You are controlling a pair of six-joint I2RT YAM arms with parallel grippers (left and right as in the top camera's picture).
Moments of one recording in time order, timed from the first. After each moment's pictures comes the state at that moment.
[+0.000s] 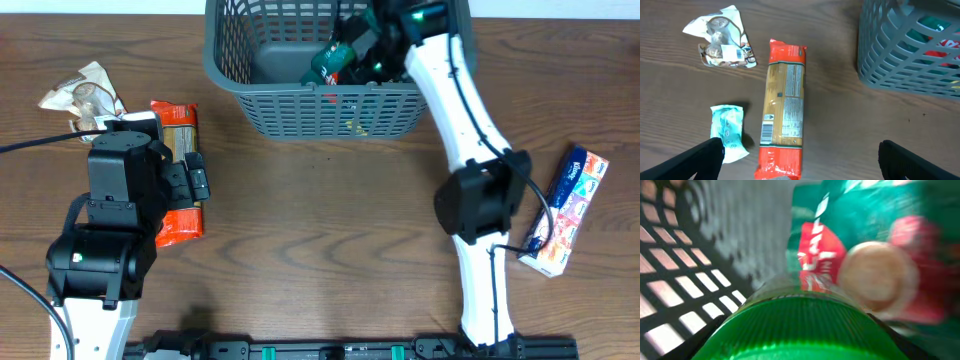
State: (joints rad) left arm -0.10 0.98 1.11 -0.91 -0.16 -0.17; right arm 0.32 2.39 2.42 -1.28 -0.26 -0.39
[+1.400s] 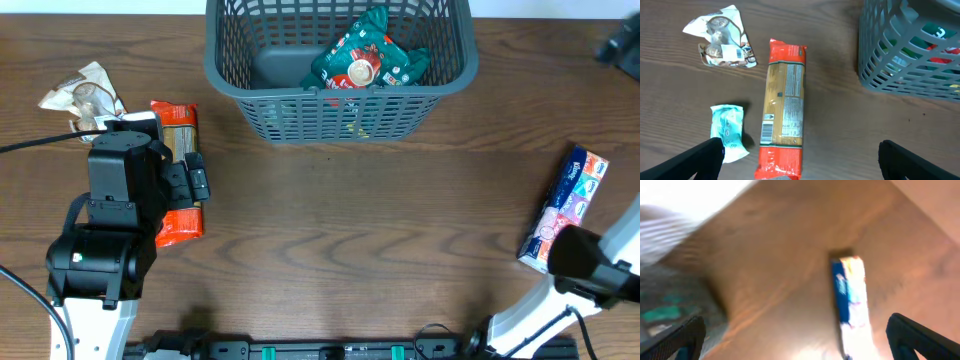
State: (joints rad) left arm -0.10 0.98 1.11 -0.91 -0.16 -0.17; right arm -0.41 1.94 2.61 -1.69 0.07 0.34
